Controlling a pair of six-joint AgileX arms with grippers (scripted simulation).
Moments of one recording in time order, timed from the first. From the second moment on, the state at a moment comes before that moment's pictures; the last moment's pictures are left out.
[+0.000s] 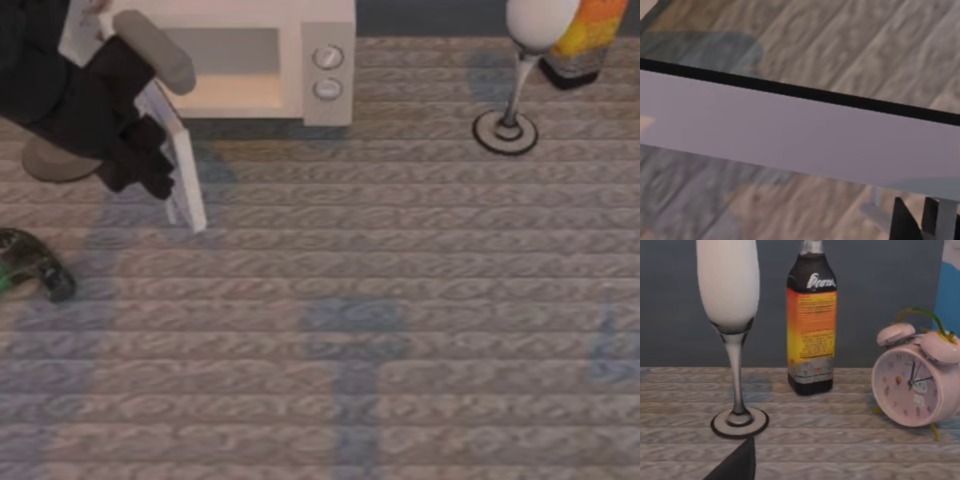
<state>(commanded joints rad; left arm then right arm) -0.21 1.70 1.35 -0.80 0.33 0.62 0.00 0.00 0.00 0.00 0.00 0.00</state>
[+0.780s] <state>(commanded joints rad) -0.19 1.70 1.35 -0.82 0.35 0.68 0.00 0.00 0.00 0.00 0.00 0.00</state>
